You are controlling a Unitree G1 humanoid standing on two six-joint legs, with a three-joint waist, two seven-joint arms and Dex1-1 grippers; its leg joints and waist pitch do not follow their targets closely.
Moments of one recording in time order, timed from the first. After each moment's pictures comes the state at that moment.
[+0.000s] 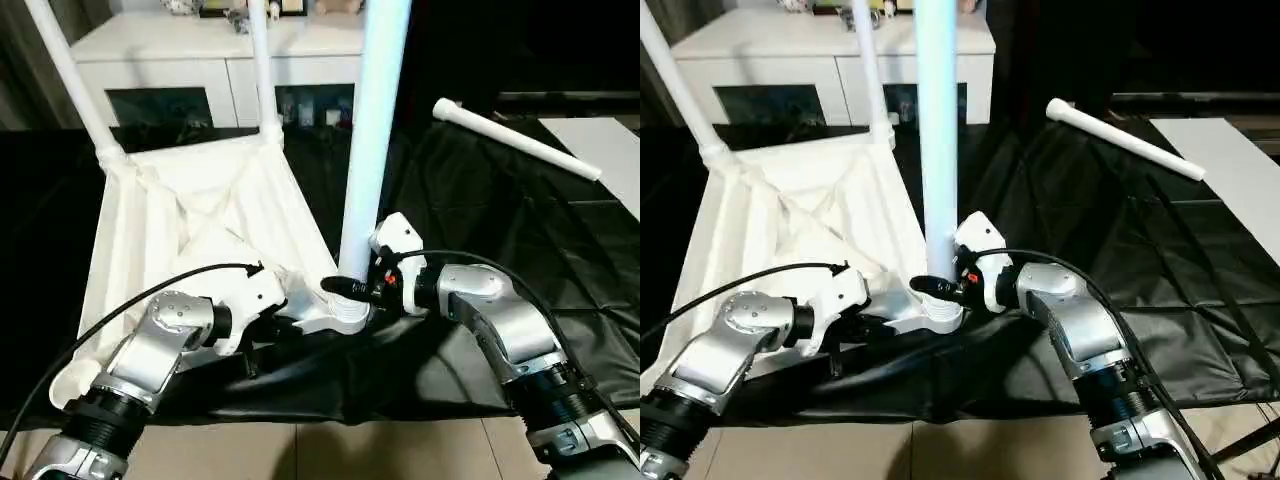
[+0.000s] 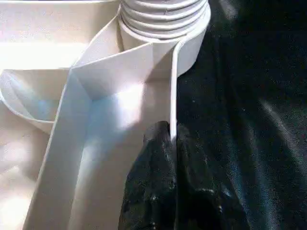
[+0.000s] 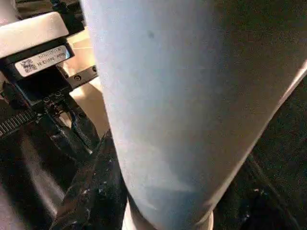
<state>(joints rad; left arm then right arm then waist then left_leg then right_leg) -0.36 0.43 -0.28 0.26 0.03 0.31 -1.05 -0.47 -0.29 0.25 0.23 0.16 0.40 0.89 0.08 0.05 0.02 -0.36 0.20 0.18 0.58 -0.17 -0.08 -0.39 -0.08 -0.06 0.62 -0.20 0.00</state>
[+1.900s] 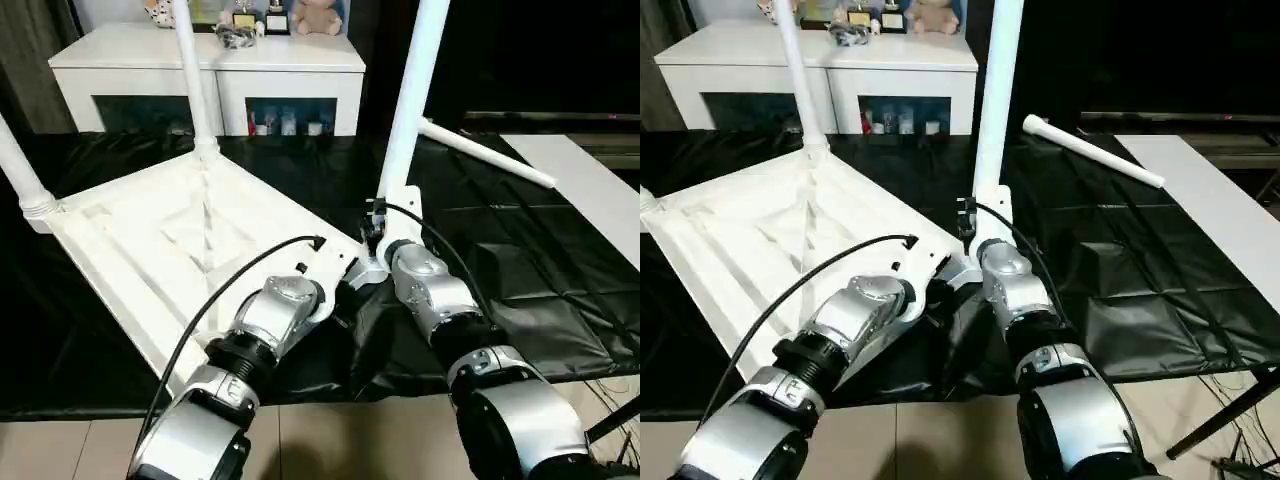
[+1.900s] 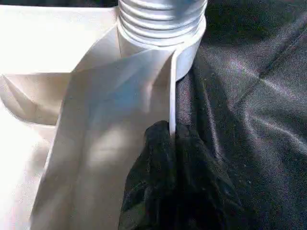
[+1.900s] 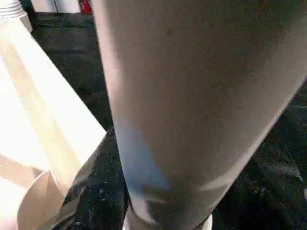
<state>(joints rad) -0.71 -0.02 -0.22 0.76 0.07 0.50 -0.43 -0.81 0.03 -0.02 0.99 0.08 0.15 -0.03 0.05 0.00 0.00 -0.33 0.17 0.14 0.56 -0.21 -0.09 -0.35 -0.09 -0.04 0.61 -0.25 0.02</state>
